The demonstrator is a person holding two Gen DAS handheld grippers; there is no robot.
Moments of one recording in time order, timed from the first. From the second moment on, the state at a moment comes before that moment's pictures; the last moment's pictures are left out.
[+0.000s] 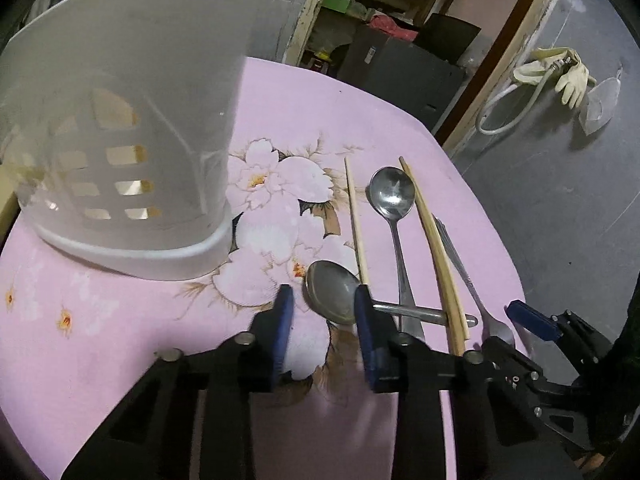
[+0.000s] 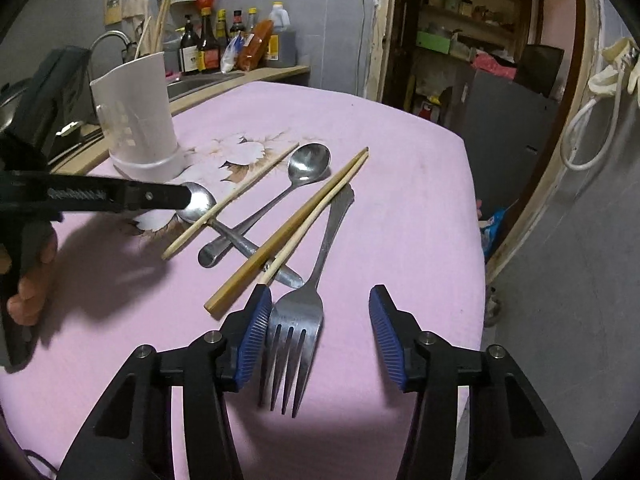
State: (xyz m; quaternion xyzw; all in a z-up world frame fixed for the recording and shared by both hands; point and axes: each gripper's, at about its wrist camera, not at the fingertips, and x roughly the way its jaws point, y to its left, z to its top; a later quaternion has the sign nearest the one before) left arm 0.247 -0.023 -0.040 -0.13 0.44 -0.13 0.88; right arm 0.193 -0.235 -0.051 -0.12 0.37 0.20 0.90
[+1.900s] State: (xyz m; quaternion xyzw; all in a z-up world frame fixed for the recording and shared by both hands) left arm 0.261 -0.080 0.017 0.02 0.38 -0.24 0.90; right arm 0.205 -0.239 -0.021 -0.05 0.28 0.16 0.95
